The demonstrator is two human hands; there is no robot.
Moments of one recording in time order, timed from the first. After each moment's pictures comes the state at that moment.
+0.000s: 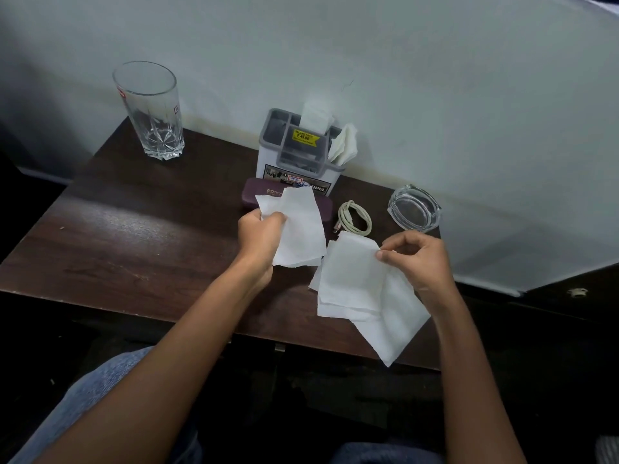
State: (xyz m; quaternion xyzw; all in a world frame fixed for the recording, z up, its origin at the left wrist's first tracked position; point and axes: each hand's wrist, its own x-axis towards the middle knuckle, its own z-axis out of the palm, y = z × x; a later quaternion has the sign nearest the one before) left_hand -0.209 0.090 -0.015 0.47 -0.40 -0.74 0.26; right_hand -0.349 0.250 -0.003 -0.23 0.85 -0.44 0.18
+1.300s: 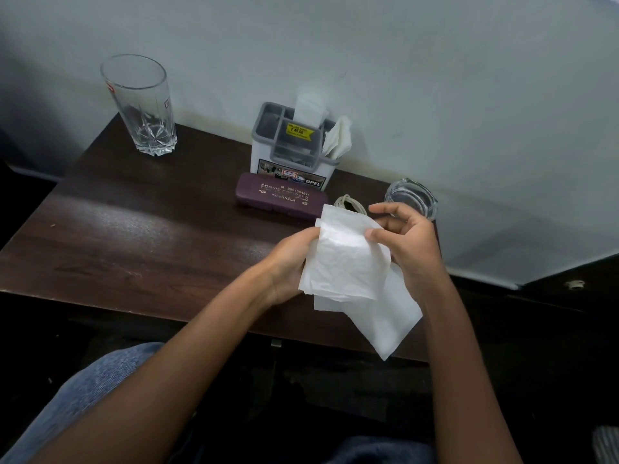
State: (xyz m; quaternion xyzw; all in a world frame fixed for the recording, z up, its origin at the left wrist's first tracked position) left_hand -0.217 0.121 -0.024 0.32 -0.35 -0.88 -0.01; right_hand -0.330 0.233 0.020 -0.20 0.77 -0.55 0.26
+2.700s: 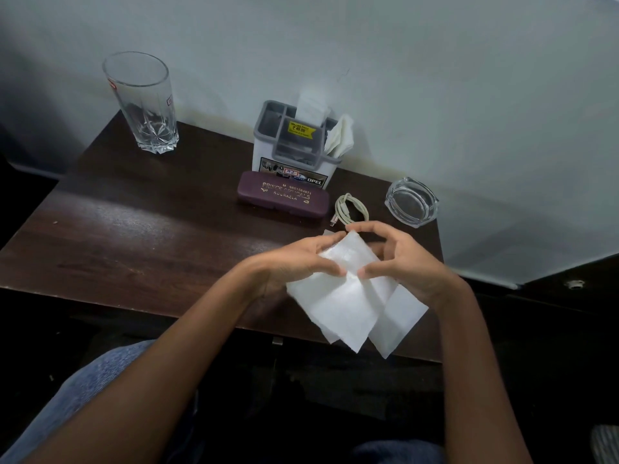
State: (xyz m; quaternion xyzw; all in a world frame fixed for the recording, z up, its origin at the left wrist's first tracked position) left_hand -0.209 0.110 -0.019 0.17 -0.60 -0.77 -0.13; right_hand -0.338 0.245 0.020 -0.27 0.73 -0.40 0.49
